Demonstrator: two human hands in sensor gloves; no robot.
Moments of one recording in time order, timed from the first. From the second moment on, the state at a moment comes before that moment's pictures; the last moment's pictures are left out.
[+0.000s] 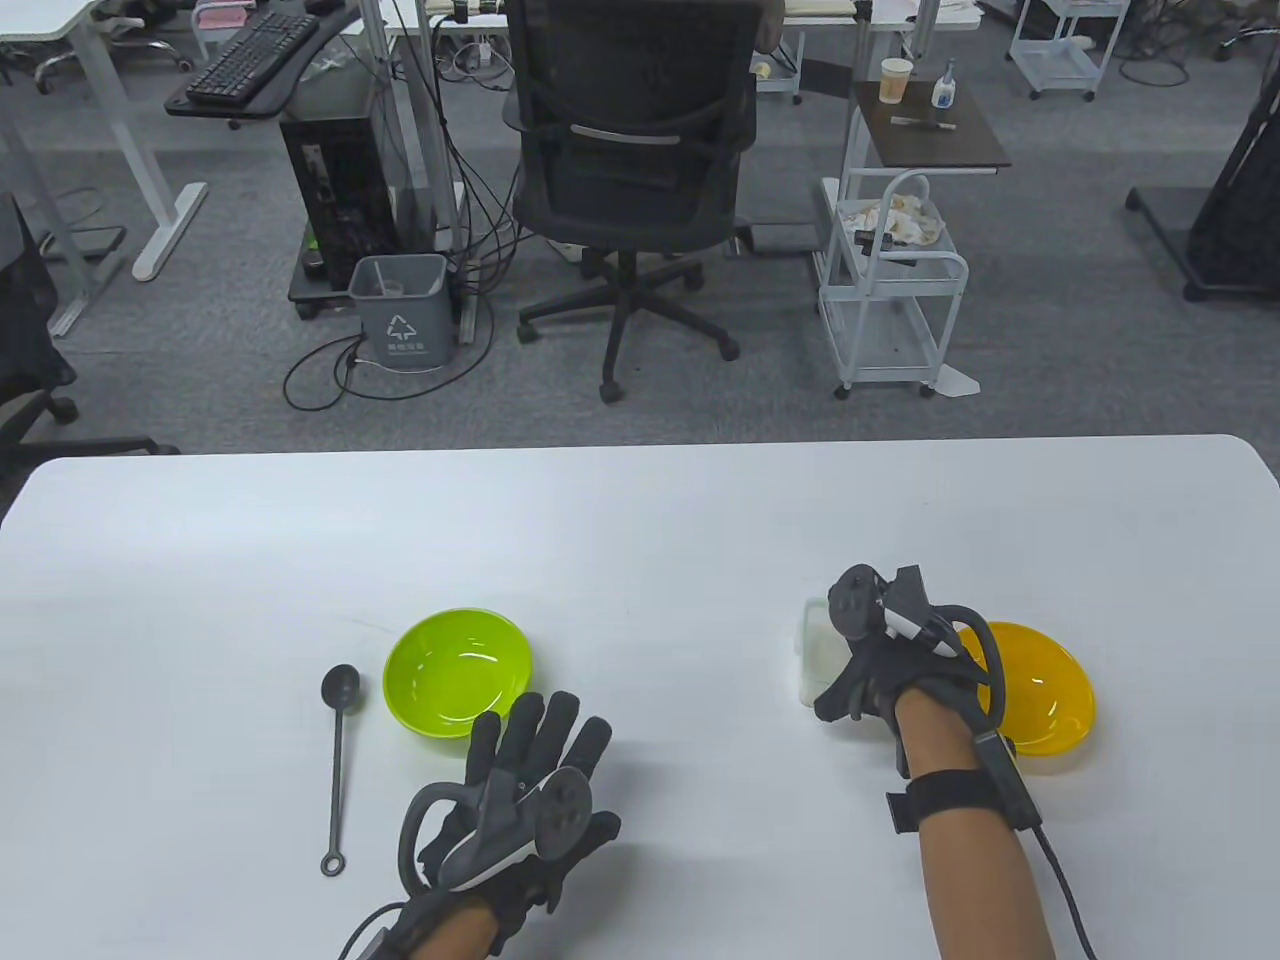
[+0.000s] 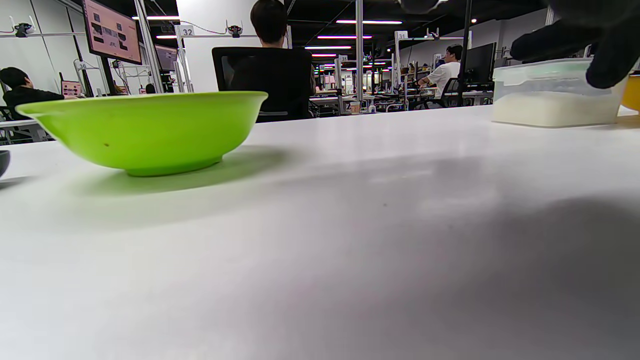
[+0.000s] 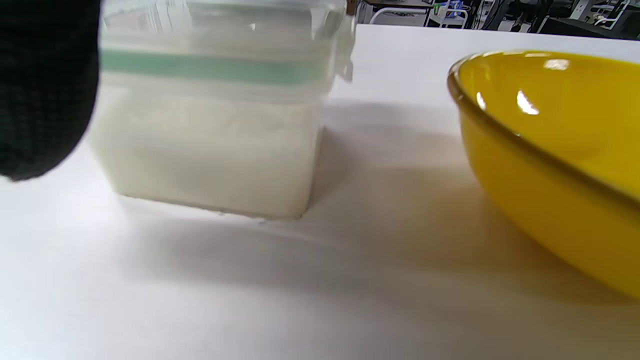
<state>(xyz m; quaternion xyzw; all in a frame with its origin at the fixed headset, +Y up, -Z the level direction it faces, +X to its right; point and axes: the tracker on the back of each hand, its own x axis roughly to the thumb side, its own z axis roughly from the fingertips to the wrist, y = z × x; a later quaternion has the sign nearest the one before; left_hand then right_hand) -0.142 -0.744 -0.315 -0.03 -0.12 -0.03 0.99 0.208 -0.733 -0.477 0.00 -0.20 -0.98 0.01</state>
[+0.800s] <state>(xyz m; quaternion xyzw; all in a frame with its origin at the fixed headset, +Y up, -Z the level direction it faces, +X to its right) -0.144 -0.741 -0.314 -0.03 -0.12 -0.02 0.99 0.204 -0.735 -0.472 -0.02 -0.14 -0.99 -0.02</state>
